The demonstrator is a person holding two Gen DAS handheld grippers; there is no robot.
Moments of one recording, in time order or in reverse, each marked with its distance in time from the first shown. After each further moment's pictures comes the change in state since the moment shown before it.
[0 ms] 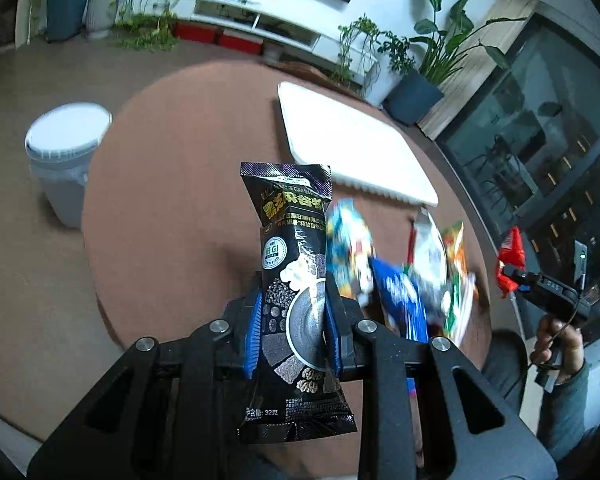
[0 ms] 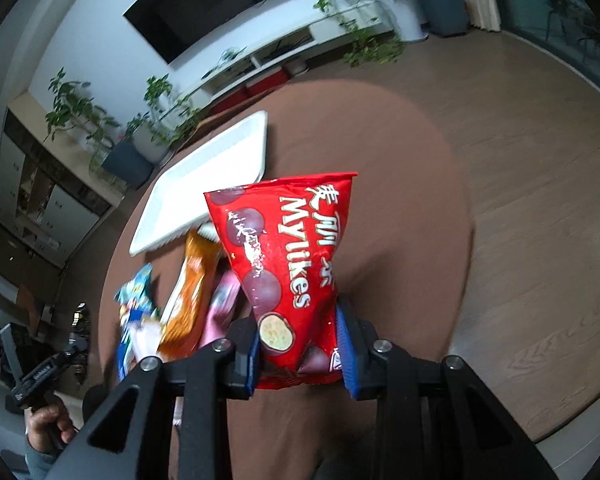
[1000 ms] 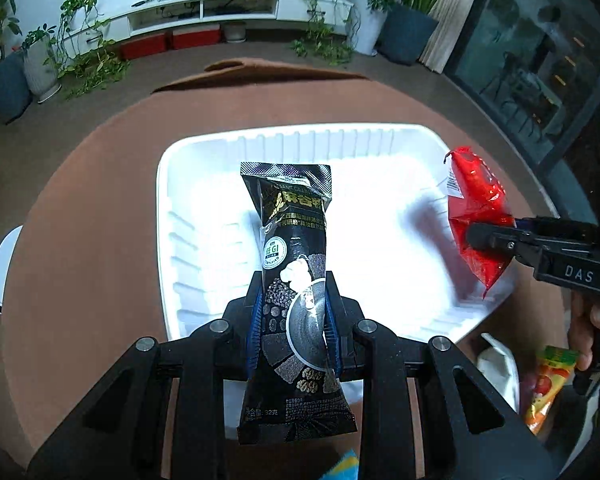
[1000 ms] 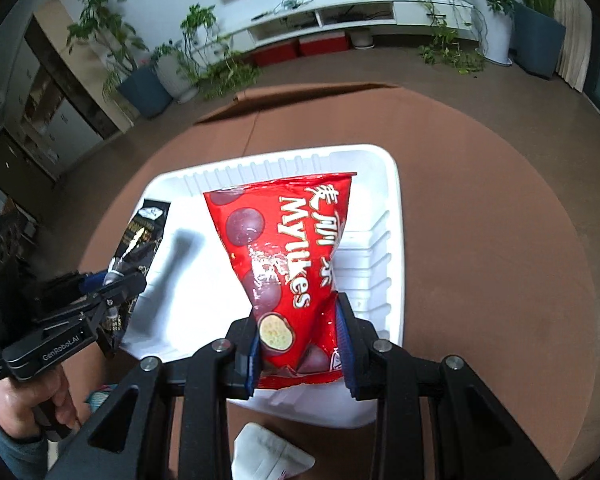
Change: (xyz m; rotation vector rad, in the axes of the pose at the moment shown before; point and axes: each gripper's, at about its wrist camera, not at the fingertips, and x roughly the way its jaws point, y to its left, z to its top) left arm 0.208 -0.091 0.176 0.281 0.174 0.133; right arm 0.195 0.141 0.135 -0.315 0.196 -0.021
